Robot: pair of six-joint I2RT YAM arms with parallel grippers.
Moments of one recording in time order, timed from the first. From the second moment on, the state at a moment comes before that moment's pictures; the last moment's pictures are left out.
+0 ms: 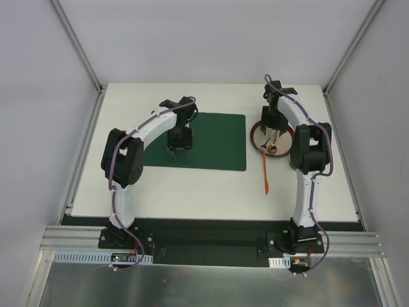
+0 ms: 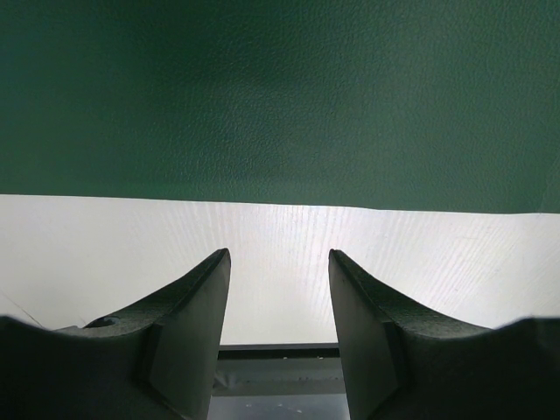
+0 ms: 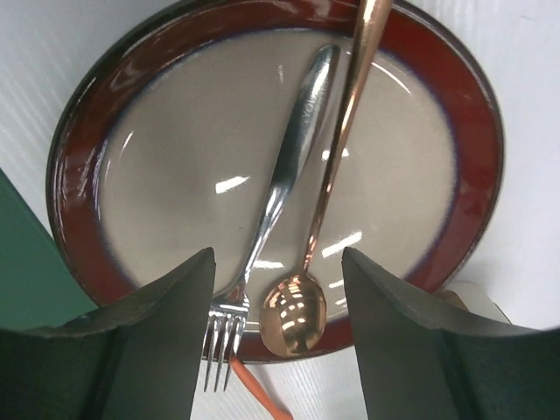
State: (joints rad) left arm -0.48 2.01 1.65 -1.12 0.04 -0.51; right arm 0.17 2.22 1.92 -1.04 0.24 0.30
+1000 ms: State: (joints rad) left arm -0.48 2.04 1.68 -1.13 0.02 -0.51; right arm 0.12 2.28 1.92 -1.02 0.12 0.30
